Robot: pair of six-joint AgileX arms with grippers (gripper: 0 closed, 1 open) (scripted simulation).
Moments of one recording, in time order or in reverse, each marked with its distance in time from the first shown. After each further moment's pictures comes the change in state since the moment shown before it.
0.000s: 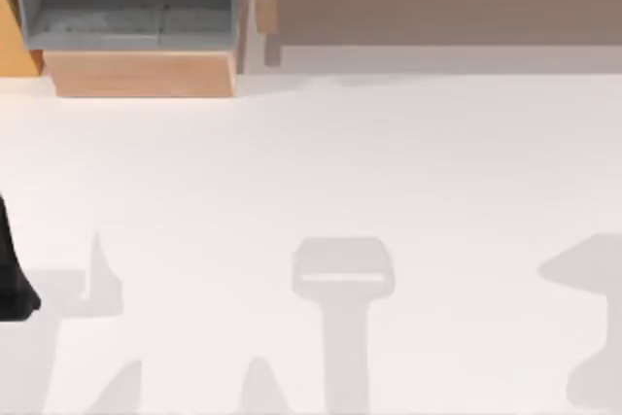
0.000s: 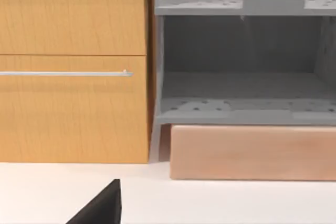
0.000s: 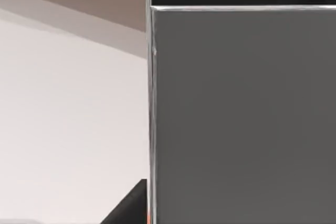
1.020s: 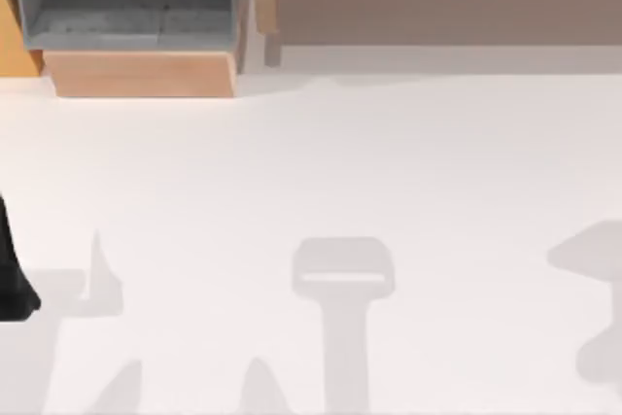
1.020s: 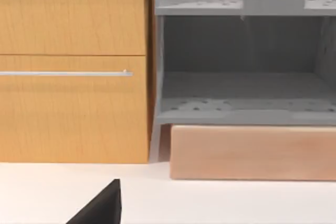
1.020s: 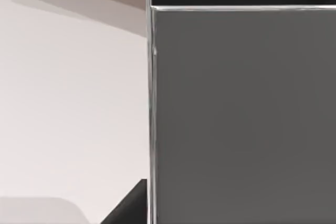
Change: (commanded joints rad) left arm 0.000 0.000 0.000 0.000 0.000 0.000; right arm 0.051 0.056 -0.043 0.099 0.019 0.018
